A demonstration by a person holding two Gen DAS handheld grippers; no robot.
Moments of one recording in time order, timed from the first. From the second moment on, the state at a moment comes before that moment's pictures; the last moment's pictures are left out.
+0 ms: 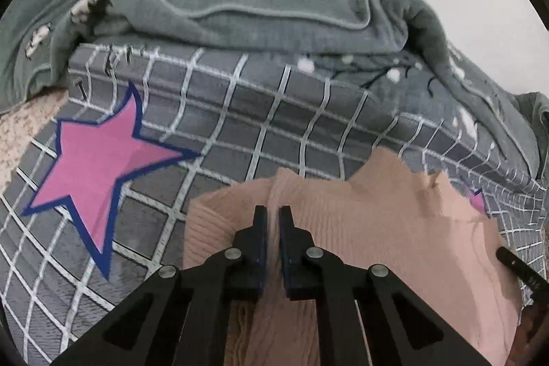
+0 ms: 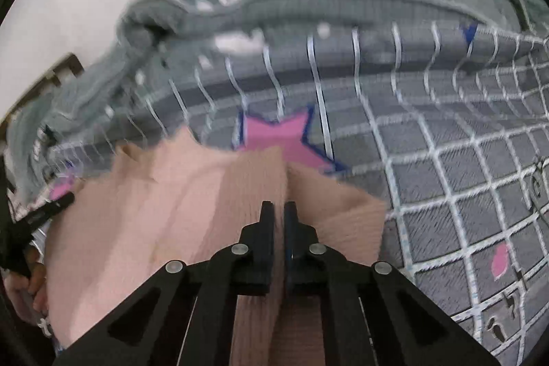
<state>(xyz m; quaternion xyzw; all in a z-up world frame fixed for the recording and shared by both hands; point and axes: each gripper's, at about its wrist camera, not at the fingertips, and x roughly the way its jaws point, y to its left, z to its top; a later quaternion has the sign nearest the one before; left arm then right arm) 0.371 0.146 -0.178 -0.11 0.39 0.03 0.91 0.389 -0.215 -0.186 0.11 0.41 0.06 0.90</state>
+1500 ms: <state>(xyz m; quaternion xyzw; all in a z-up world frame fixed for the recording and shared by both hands) 0.324 0.168 -0.193 -0.19 0.44 -0.06 0.87 0.344 -0.212 -0.193 0.11 0.45 0.10 0.88</state>
